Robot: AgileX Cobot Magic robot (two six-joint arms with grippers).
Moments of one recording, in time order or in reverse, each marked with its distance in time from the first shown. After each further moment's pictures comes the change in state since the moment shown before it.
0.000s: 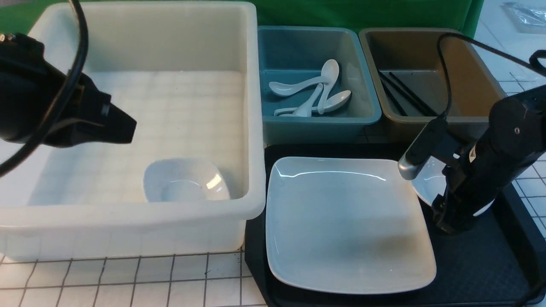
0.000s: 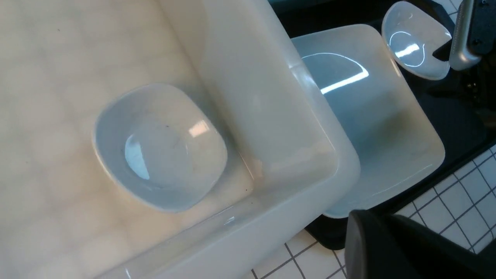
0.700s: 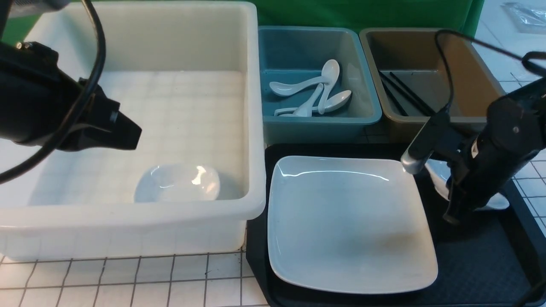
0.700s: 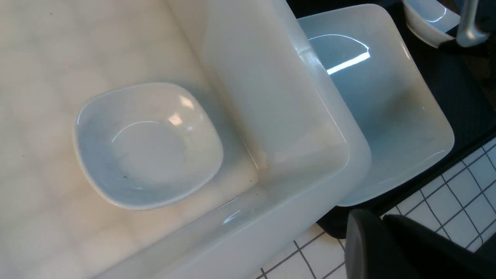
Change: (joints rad) right arm 0.005 -0.060 -0.029 -0.094 0.072 0.094; left arm 0.000 0.023 0.000 0.002 0.007 0.025
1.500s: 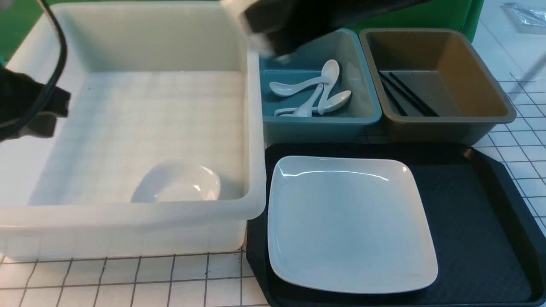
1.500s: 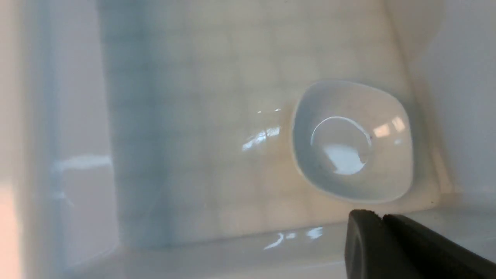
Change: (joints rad) right arm 0.407 0.065 -0.684 0.758 -0.027 -0.242; left arm 0.070 0.000 0.000 0.435 -0.051 -0.330
